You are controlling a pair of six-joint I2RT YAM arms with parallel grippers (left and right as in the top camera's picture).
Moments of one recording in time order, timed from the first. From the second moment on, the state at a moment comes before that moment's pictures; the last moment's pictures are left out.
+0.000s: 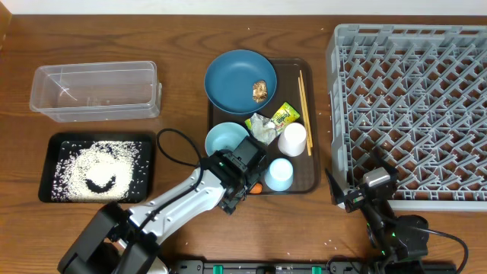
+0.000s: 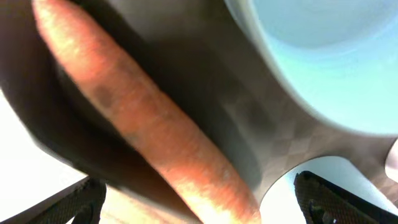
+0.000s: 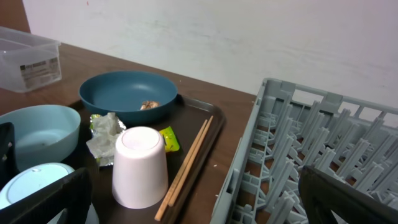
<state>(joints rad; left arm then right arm) -0.73 1.54 0.78 -0.57 0.05 -1.59 0.14 0.03 0.01 -0.05 -0.23 -0.11</state>
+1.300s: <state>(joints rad) -0.74 1.55 0.79 -0.50 -0.02 -1.53 0.14 0.03 0.01 -0.05 -0.23 -0.11</state>
